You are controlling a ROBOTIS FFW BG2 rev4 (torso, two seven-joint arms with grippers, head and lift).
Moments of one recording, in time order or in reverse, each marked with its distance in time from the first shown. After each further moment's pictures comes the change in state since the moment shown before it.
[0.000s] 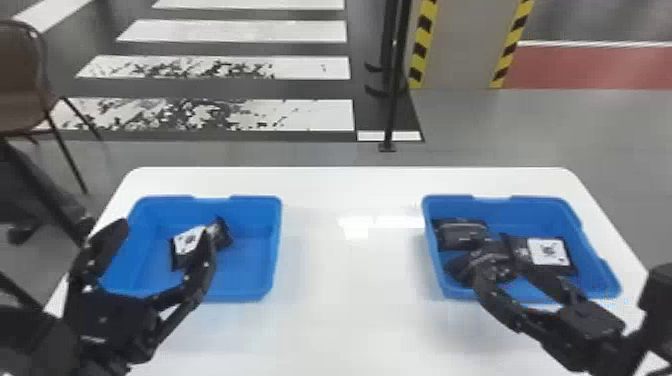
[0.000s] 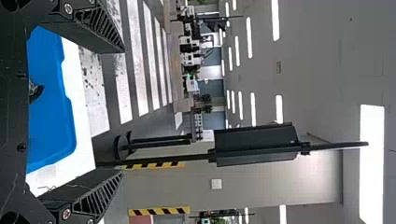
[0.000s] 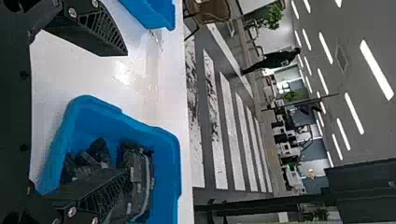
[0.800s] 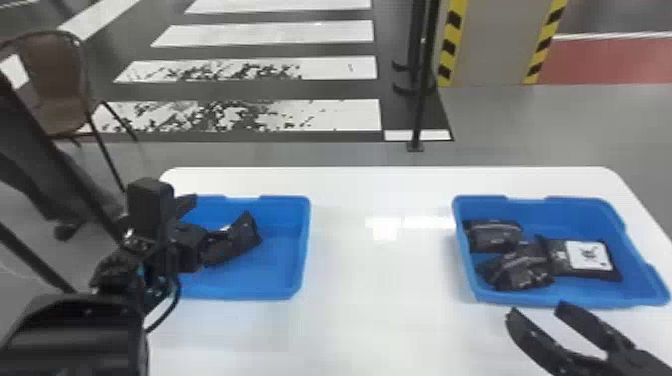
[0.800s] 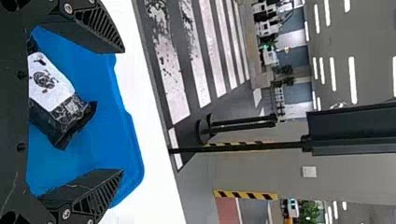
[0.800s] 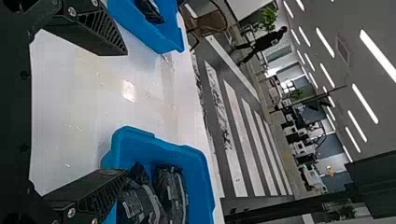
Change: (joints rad) left arm -0.544 0.064 0.077 0.359 -0.168 0.522 -0.273; right arm 0.139 0.019 -0.015 -0.080 -0.097 0.019 -0.001
